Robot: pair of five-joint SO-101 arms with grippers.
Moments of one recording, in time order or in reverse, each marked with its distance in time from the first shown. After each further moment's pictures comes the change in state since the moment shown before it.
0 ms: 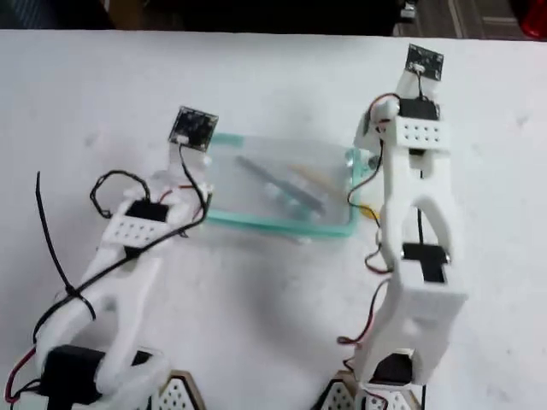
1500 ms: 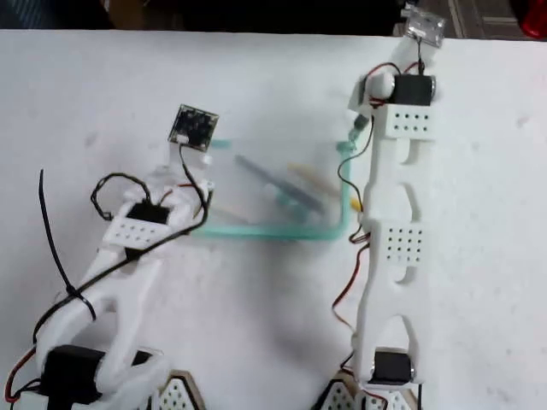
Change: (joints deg) left arm 0.0 0.0 1.3 -5.2 -0.5; right arm -2.5 30.8 -70.5 28.2 -1.2
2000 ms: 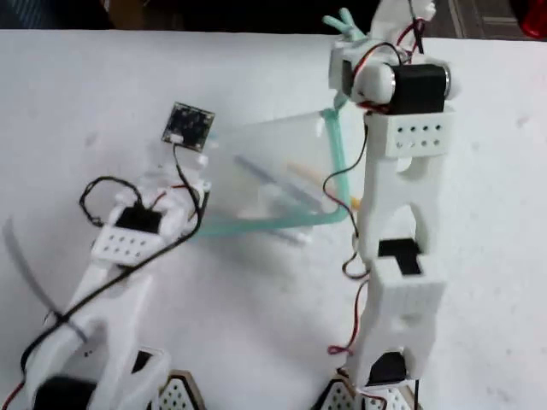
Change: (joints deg) left arm 0.1 -11.1 0.5 8.3 0.0; right arm -9.5 -35.8 21.7 0.4 12.4
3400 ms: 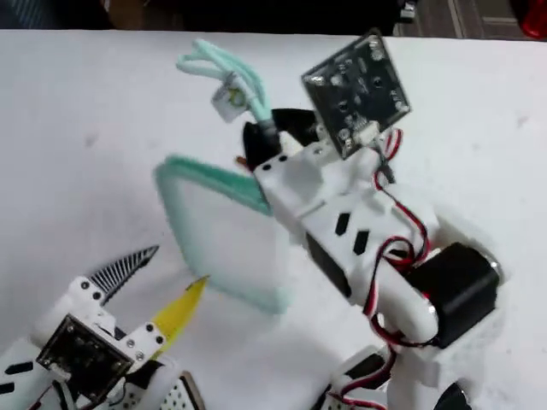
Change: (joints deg) left arm 16.4 -62.0 -22.7 58.1 -11.3; right arm -27.3 -49.8 38.3 -9.5 8.9
